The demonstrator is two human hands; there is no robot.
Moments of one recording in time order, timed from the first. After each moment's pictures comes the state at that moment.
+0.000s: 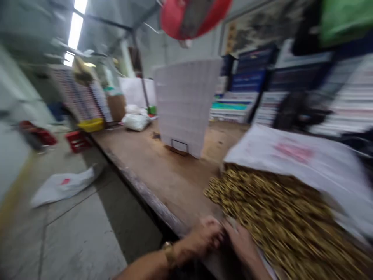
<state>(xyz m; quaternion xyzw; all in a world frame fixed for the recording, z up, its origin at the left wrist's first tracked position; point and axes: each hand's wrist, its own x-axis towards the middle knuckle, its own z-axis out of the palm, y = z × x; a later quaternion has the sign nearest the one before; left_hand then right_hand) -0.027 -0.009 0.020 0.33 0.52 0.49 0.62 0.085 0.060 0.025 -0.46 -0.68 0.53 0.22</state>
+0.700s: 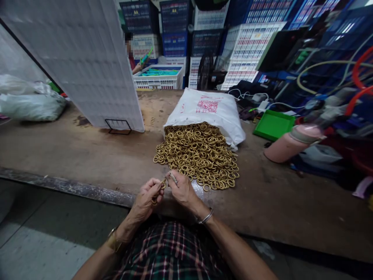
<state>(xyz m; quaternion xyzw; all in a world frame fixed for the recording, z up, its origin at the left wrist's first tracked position) -0.031 -0.024 0.049 0.29 0.48 0.55 0.62 0.100 0.038 0.046 -0.41 -0.77 0.38 0.31</state>
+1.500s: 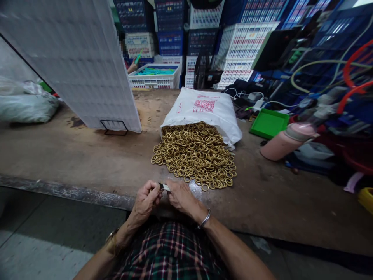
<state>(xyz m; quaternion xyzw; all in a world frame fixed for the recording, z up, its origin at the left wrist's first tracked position) -0.034 -0.024 0.043 0.43 0.54 0.51 0.51 0.105 0.030 0.046 -0.39 -0.88 0.24 0.09</state>
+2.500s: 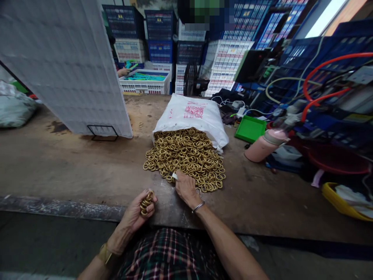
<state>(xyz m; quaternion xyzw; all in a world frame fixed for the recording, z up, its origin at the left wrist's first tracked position) -0.045 -0.015 0.016 0.12 0.39 0.53 0.75 0.125 0.072 0.007 -0.60 -0.79 0.04 0.12</state>
